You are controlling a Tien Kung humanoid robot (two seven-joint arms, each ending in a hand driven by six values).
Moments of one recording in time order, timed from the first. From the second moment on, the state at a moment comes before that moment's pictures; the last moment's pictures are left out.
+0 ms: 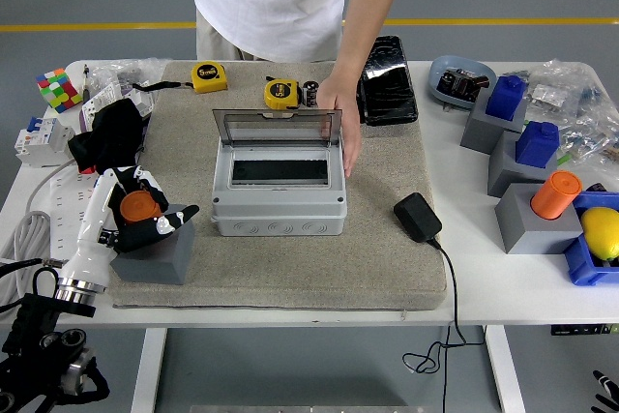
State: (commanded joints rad) left arm -0.05 0.29 -1.00 -1.27 1.06 0.32 -0.65; right arm 0.16 -0.22 1.08 0.21 -0.40 -0.09 -0.15
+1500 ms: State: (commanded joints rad) left arm -0.49 0.32 -0.74 -1.40 1.76 0.24 -0.15; right arm 0.16 -0.21 1.07 0.21 -0.38 -0.11 -0.13
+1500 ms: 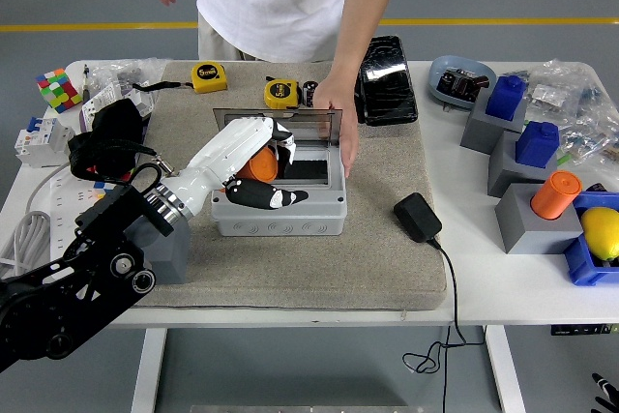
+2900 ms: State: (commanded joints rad) left arm -0.65 0.21 -0.59 -1.11 1.81 0.33 -0.13; right arm 0.16 -0.20 1.04 0.21 -0.37 -0.12 -0.12
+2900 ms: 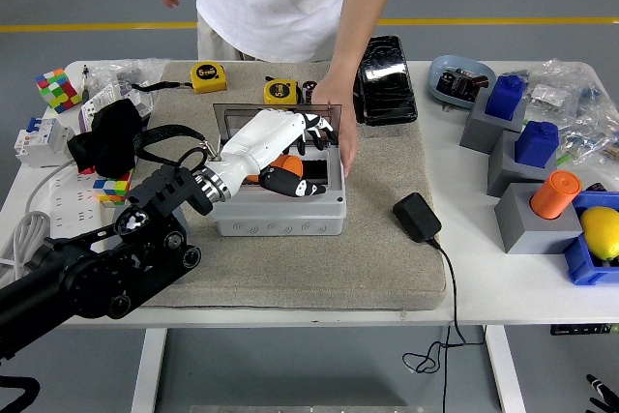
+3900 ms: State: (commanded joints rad) left arm -0.54 0.26 -0.81 -1.34 1.77 0.41 -0.21; right arm 0.16 -0.20 1.03 0.21 -0.37 -0.11 -0.13
